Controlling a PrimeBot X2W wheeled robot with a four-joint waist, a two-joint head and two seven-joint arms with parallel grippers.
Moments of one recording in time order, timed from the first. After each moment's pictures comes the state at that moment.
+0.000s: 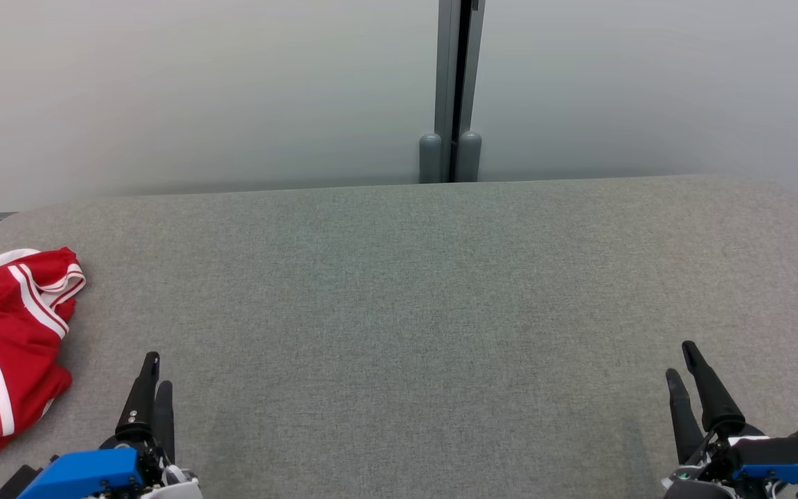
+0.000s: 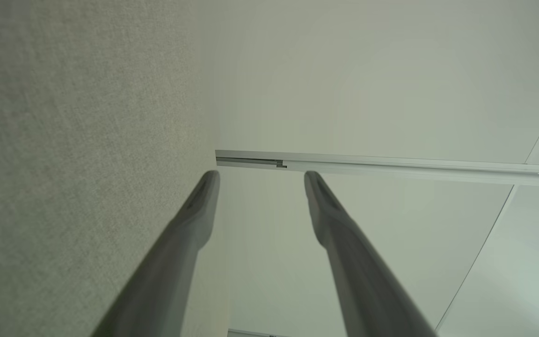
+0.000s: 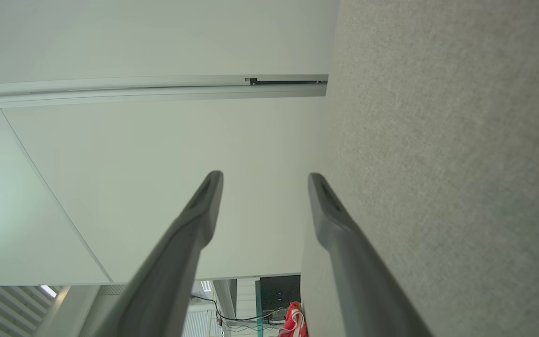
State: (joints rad) left arm -0.06 0.04 0.11 0.29 -1.61 -0.13 0.11; right arm -0.07 -0.04 -0.11 0.29 1.61 0.13 0.11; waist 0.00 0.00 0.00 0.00
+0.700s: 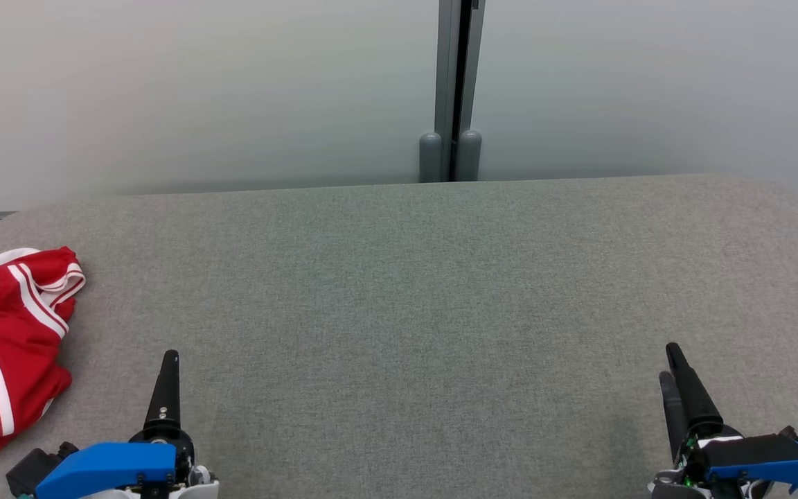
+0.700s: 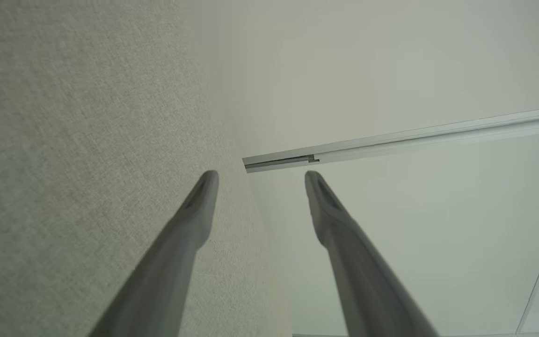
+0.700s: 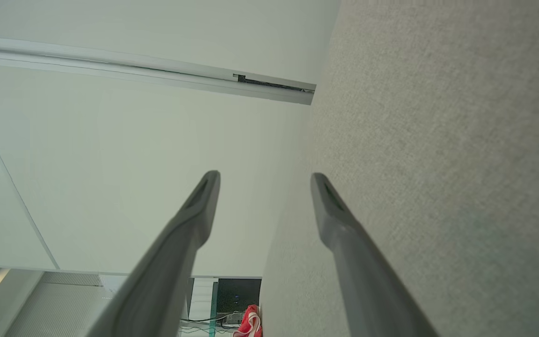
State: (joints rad) left arm -0.04 0.04 0.05 0.28 -1.39 -0.10 0.02; right arm -0.06 -0.04 -0.05 0.30 1.46 0.13 0.02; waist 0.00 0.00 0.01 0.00
